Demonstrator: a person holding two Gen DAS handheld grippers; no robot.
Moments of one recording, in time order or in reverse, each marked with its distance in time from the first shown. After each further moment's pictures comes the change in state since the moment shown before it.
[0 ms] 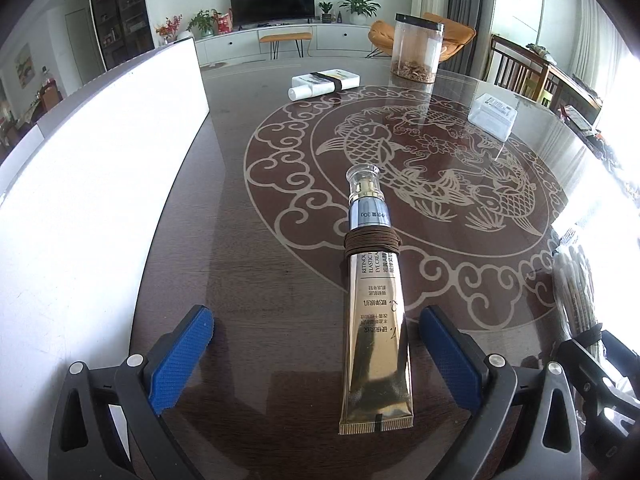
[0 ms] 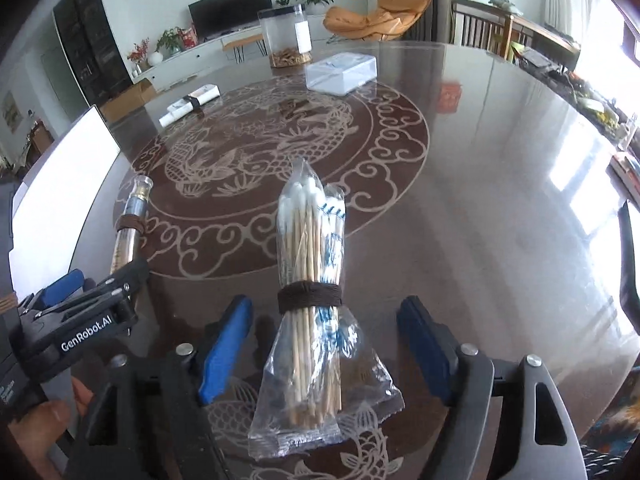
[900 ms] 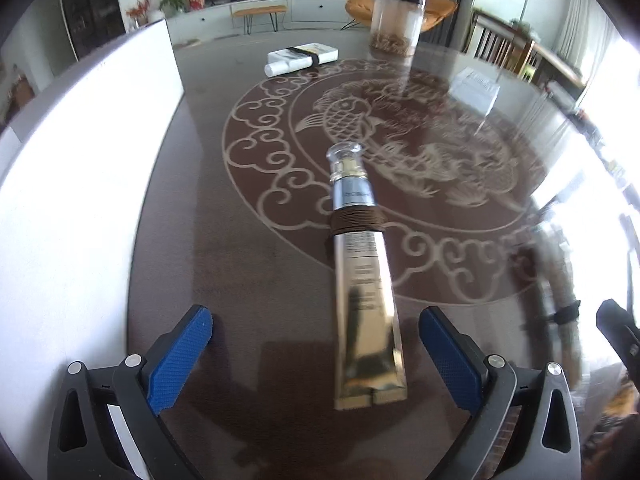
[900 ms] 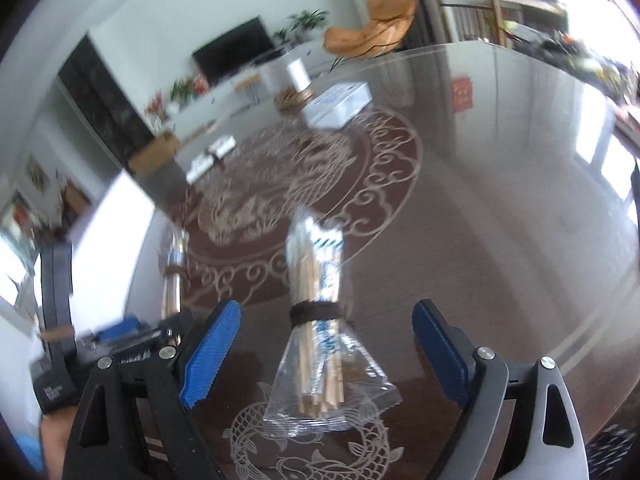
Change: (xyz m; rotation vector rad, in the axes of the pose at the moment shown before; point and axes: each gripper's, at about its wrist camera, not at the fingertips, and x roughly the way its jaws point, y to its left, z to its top) left arm -0.001 0.005 0.008 0.030 0.114 -0.112; right arm -0.024 -0.038 0.000 0.184 -0.095 0.192
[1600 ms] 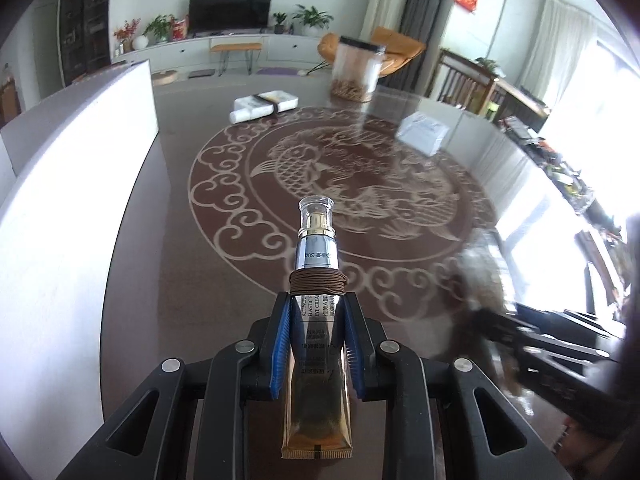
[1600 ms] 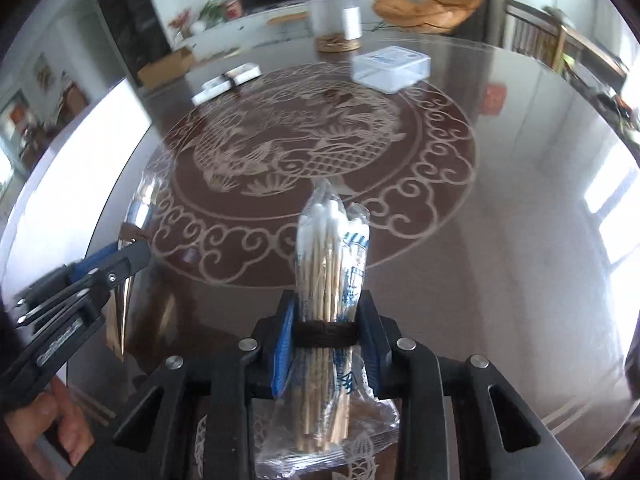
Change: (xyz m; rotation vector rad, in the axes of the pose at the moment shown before) left arm -0.033 -0.016 -0.012 0.015 -0.164 -0.138; right arm 0.047 0.043 0.010 -0.314 0.206 -0.081
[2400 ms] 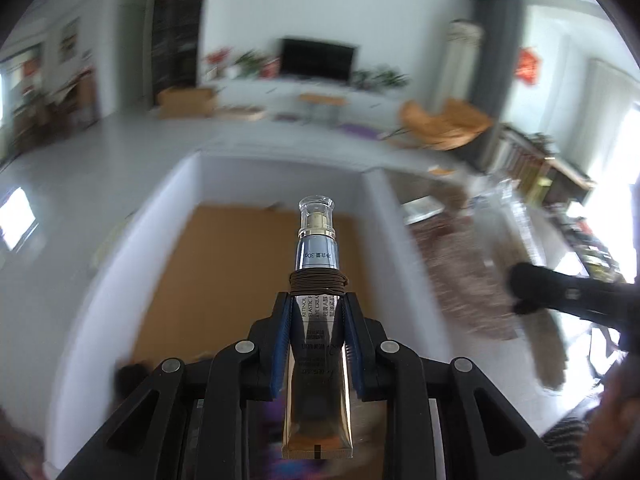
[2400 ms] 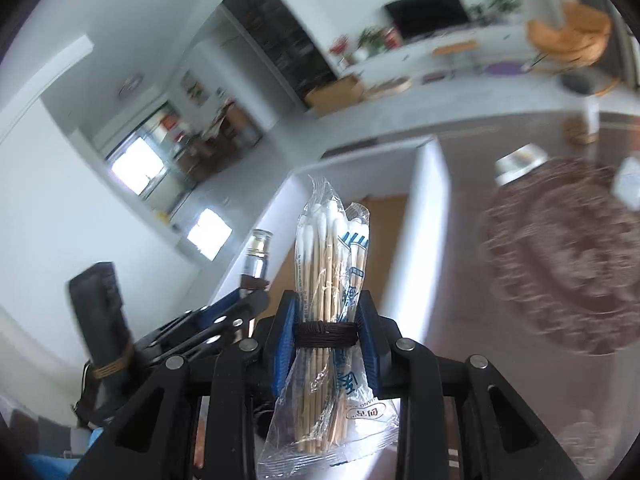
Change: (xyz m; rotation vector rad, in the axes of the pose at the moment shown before) left arm -0.191 0.202 -0.005 -0.194 -0.154 0.231; right arm -0.117 0.231 0.043 -0.132 -0.093 0.623
